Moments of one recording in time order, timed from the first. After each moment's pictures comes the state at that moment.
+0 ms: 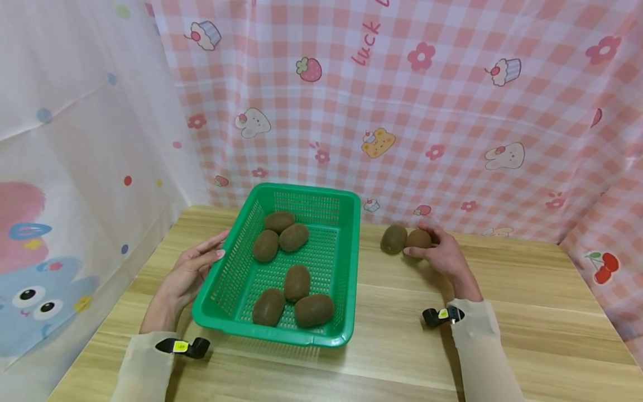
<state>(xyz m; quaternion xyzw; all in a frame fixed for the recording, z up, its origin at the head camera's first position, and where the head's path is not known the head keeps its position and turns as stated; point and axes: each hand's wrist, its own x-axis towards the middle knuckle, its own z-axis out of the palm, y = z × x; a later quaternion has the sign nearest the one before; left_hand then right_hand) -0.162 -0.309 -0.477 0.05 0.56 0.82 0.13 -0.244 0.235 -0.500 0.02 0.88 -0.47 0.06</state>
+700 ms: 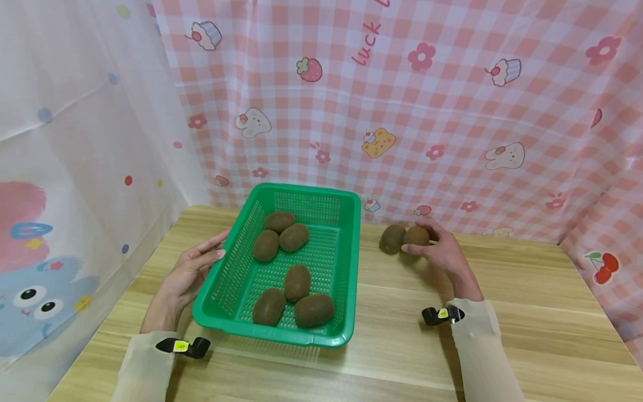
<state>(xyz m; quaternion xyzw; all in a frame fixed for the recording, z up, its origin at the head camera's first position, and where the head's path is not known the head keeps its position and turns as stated) -0.161 -0.308 -0.476 0.04 0.57 0.81 0.13 -0.243 0.229 -0.489 0.00 0.87 -0.49 0.05</state>
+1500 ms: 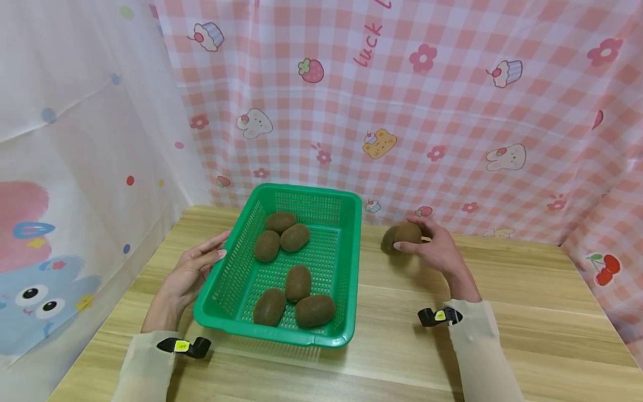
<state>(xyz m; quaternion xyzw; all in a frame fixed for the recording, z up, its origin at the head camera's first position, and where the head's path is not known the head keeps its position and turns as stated) -0.162 -0.309 -0.476 0.04 0.57 0.81 0.13 -0.237 0.211 -0.470 -0.05 0.87 -0.49 0.04</state>
